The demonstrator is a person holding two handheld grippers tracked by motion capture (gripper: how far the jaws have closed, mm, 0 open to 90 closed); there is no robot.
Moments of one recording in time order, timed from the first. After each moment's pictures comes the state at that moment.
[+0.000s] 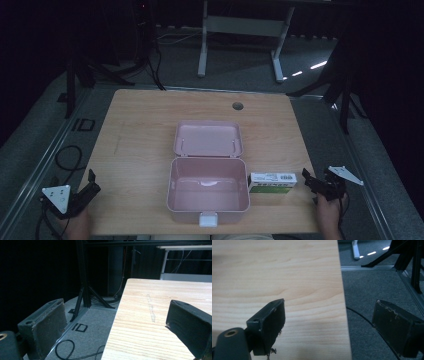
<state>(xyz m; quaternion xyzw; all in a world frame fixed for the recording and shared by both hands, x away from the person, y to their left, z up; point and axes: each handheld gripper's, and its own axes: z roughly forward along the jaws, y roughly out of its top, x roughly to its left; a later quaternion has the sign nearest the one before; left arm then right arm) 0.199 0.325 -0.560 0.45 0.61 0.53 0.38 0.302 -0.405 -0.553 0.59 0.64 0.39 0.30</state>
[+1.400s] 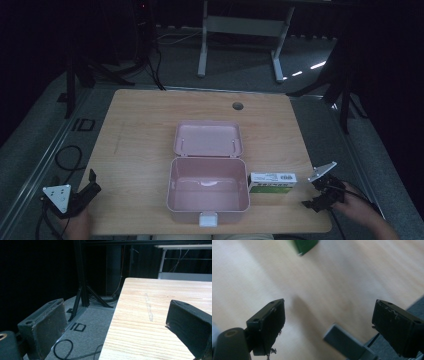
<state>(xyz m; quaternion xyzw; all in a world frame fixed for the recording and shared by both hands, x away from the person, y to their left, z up) 0.200 0.324 -0.560 0.46 0.61 0.53 0.38 0.303 -0.388 -0.510 0.31 0.94 0.14 0.07</state>
